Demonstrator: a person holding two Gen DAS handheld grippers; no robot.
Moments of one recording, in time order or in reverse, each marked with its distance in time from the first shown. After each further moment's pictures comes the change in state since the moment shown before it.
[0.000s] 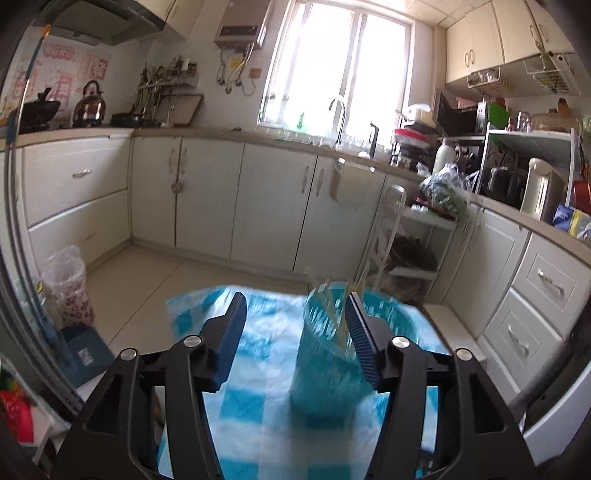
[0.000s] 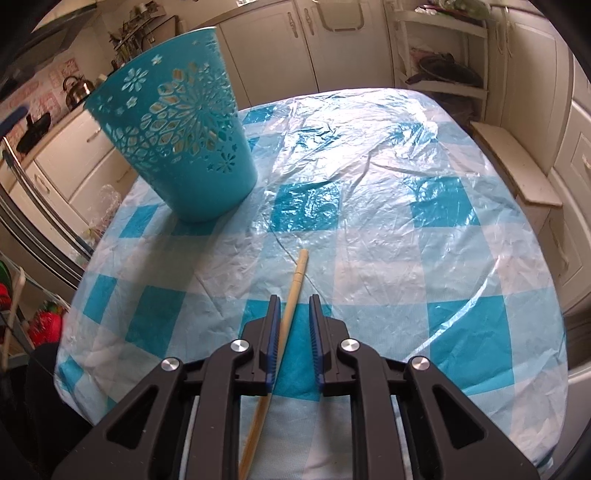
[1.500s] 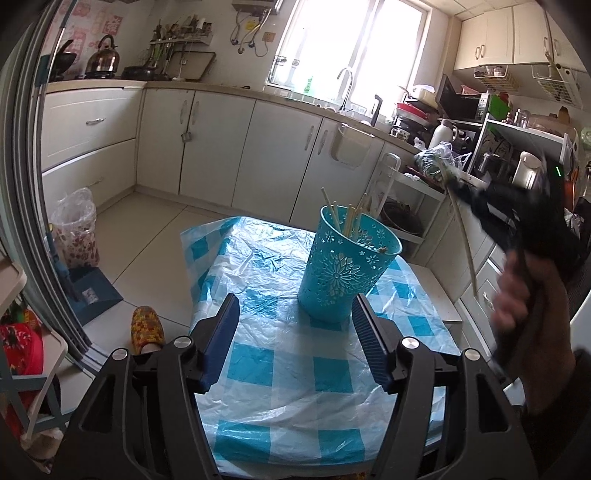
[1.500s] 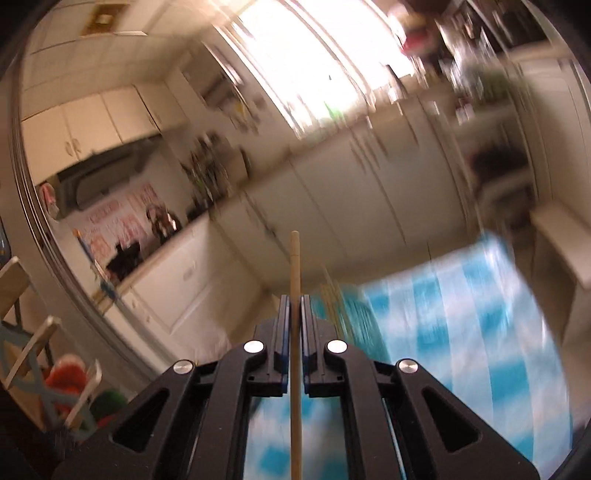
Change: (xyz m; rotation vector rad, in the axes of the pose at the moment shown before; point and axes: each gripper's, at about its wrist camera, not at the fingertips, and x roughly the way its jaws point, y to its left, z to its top) left arm -0.089 0.039 -0.051 -0.078 0.143 -0.052; right arm -0.133 0.054 0.150 0.151 -0.575 0.368
